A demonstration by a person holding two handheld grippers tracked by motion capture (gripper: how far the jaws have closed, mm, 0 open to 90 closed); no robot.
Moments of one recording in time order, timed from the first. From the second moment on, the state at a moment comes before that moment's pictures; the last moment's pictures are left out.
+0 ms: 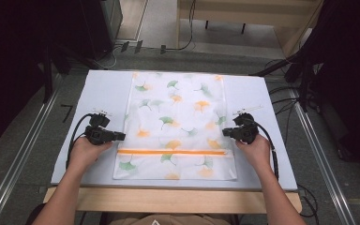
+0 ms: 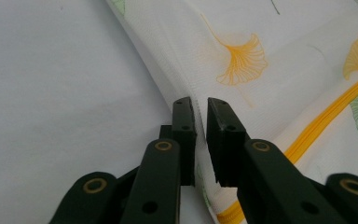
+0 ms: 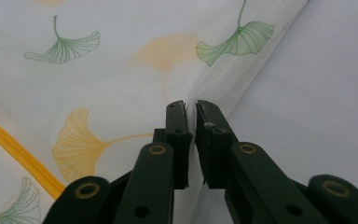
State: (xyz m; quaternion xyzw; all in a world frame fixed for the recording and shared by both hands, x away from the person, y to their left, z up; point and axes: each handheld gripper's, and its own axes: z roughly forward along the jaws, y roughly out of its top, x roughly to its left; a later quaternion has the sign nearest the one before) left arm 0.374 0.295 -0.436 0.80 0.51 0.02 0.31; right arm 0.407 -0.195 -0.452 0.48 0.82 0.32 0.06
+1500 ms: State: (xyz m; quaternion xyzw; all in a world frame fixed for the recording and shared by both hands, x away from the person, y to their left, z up) left arm 0.357 0.236 -0.410 0.84 0.41 0.01 0.36; right arm 0.341 -0.210 -0.438 0.46 0.81 0.36 0.07
